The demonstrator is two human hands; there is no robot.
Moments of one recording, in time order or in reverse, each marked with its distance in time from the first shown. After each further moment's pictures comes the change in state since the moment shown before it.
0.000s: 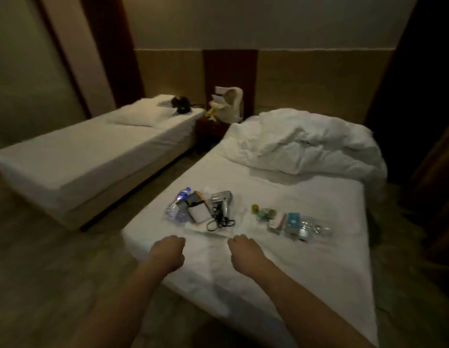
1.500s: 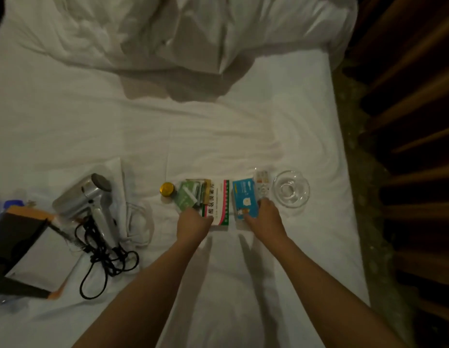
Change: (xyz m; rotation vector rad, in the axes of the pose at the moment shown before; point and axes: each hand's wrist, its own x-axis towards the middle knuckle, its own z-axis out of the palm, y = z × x) left_hand 0.496 0.324 0.159 -0.592 -0.554 -0.079; right_hand 0.248 0.401 0.204 0.905 -0.015 1.137
